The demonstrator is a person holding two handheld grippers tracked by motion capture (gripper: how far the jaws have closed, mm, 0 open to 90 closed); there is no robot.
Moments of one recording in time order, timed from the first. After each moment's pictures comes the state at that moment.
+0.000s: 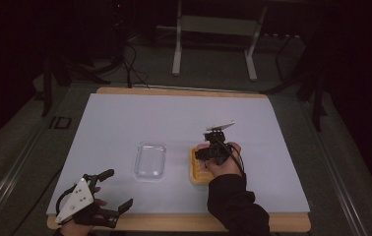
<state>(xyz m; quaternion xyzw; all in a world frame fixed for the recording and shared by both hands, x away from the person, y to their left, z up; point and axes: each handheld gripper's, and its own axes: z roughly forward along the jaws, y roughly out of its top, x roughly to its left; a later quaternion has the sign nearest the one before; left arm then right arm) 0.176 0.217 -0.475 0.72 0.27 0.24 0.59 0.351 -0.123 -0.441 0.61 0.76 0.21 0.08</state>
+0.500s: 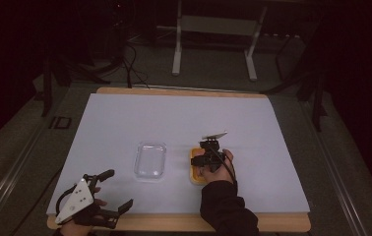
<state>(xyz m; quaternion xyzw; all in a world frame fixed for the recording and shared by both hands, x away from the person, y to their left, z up) 0.176 0.217 -0.475 0.72 0.27 0.24 0.59 0.351 -0.113 -0.484 0.63 0.74 0.19 0.08</state>
